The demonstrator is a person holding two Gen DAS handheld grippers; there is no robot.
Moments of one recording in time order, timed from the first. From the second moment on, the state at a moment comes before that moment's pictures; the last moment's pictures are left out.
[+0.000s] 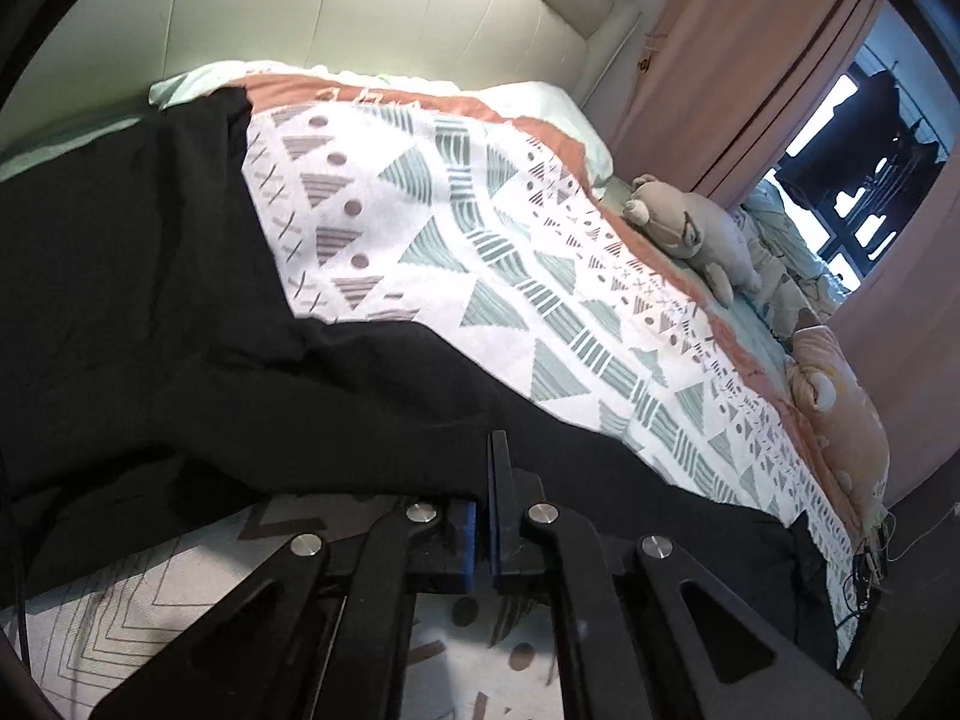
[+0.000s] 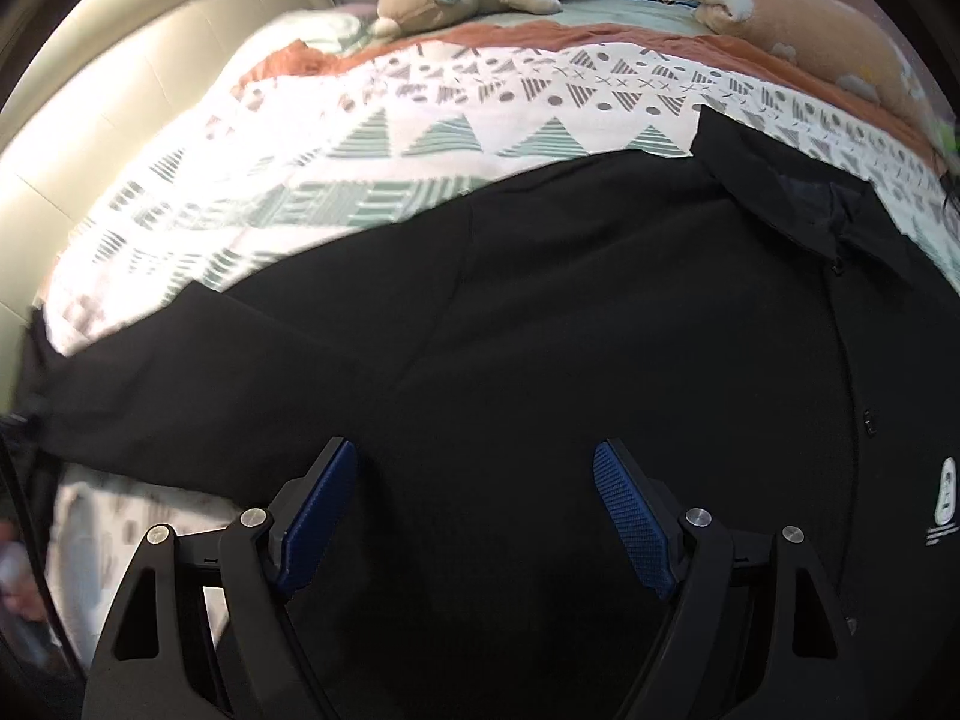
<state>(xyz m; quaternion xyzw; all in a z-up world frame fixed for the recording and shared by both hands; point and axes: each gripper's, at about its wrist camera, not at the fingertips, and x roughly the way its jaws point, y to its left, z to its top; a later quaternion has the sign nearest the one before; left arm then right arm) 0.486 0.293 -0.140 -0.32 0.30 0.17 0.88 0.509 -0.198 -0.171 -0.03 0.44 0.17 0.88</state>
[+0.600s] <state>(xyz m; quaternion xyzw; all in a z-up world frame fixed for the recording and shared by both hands) 0.512 0.171 0.017 -0.27 0.23 -0.02 0.94 0.460 -0.265 -0.113 0.09 0.40 0.17 0.90</state>
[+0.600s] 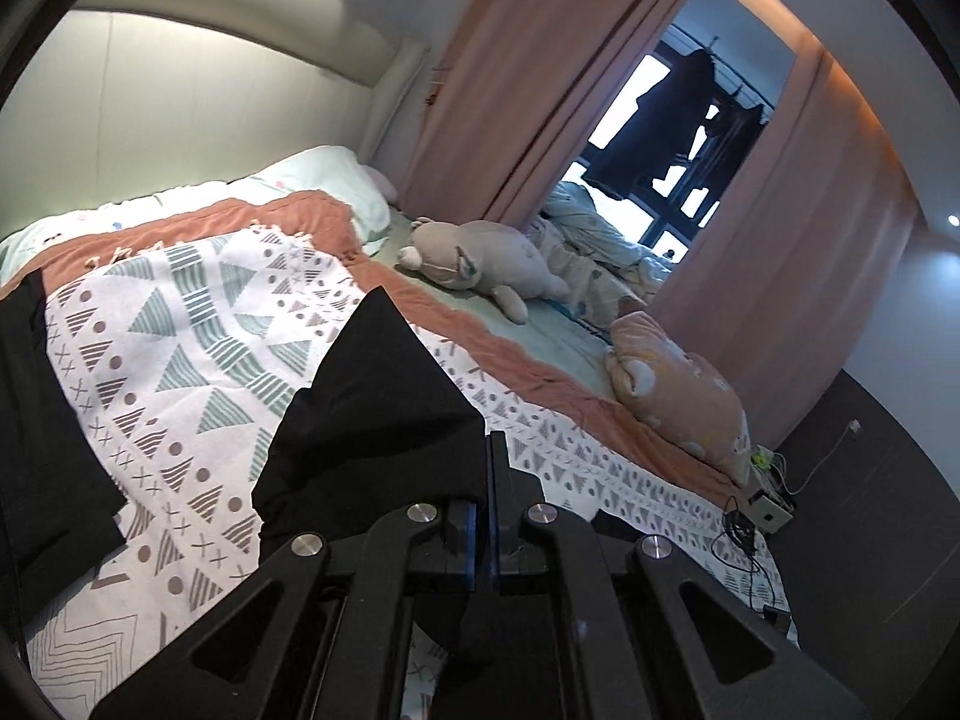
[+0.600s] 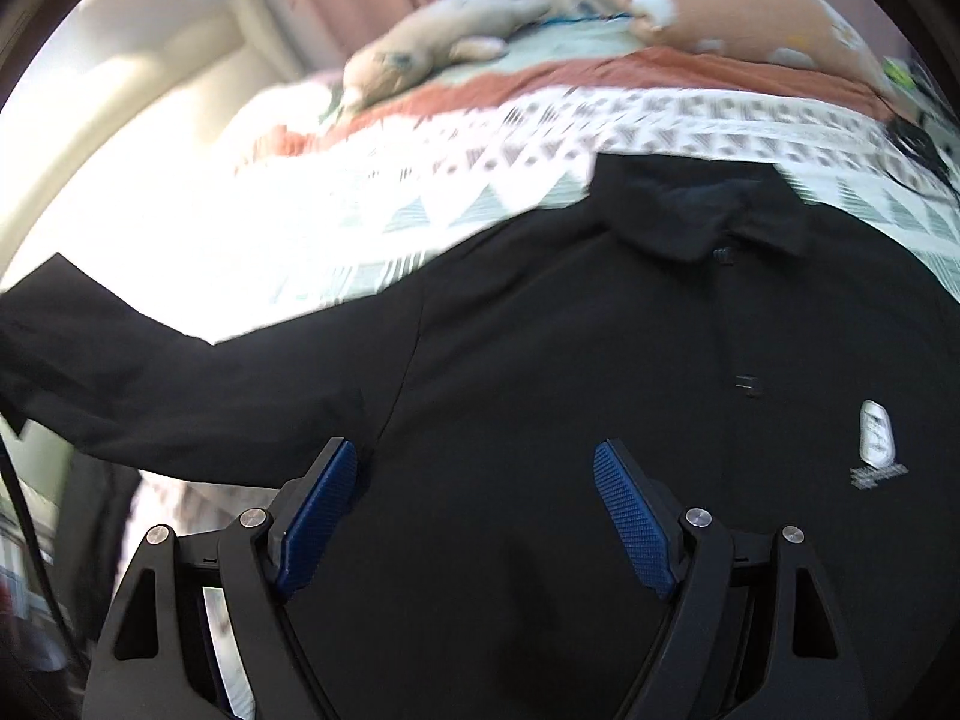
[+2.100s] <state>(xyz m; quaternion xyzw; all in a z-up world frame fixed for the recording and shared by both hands) 0.603 -0.193 -0.111 -0.19 0.43 -0.27 0.84 0.410 -0.566 -0.188 0.45 0.33 0.04 0.83</state>
